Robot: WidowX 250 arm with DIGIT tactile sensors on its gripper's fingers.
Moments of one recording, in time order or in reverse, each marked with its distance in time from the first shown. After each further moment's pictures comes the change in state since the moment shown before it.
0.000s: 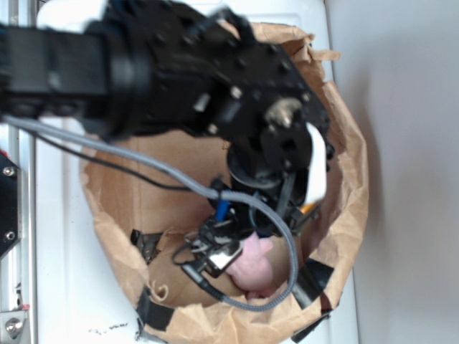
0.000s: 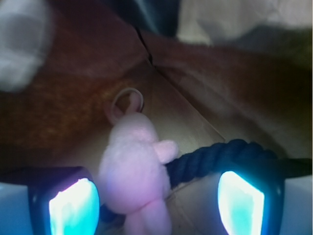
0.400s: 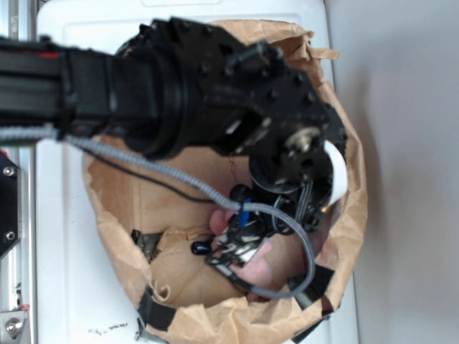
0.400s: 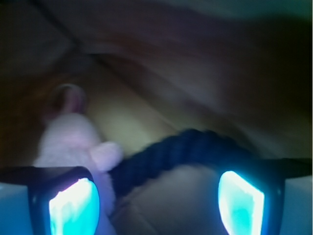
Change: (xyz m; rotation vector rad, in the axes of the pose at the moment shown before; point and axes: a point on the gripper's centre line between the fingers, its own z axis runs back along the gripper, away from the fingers) arm 0.001 0.017 -0.024 0.026 0.049 0.030
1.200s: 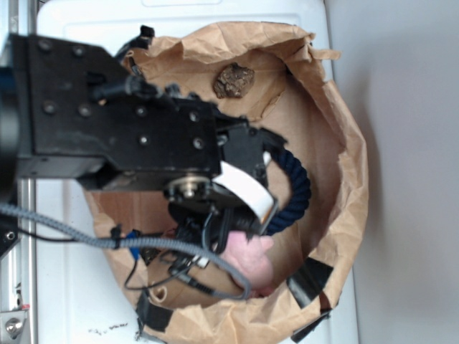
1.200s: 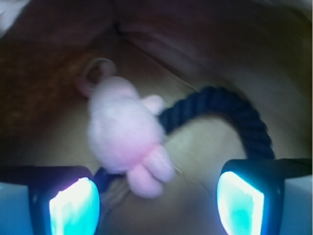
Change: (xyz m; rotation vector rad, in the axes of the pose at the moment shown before) arm -0.028 -0.017 0.025 0.278 0.057 0.250
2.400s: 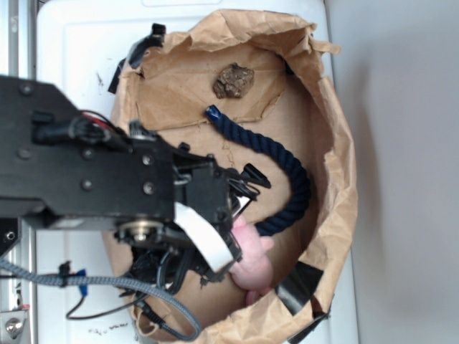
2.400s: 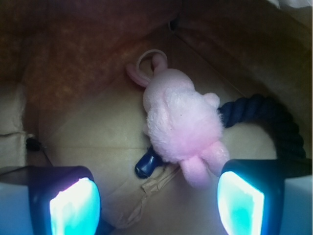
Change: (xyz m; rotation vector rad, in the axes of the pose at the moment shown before) arm -0.005 -0.040 0.006 -0.079 -0.025 -0.274
